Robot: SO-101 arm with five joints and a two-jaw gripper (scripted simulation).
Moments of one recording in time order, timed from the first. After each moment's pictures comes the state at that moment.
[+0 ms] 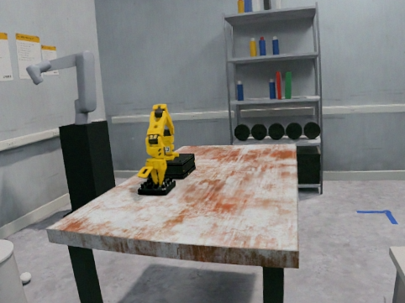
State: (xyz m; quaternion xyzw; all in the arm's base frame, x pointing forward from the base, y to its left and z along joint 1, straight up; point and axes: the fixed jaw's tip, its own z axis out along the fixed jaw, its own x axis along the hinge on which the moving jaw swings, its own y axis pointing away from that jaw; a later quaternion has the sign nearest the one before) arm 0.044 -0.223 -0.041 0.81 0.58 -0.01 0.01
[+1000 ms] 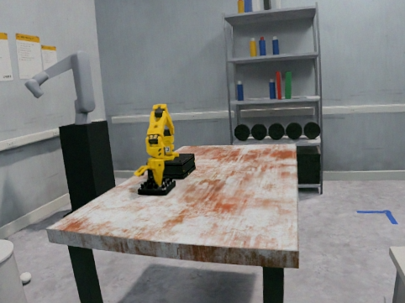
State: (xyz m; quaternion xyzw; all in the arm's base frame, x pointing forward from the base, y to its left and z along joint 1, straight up) arm 0.043 -0.226 -0.041 0.92 0.38 0.00 0.01
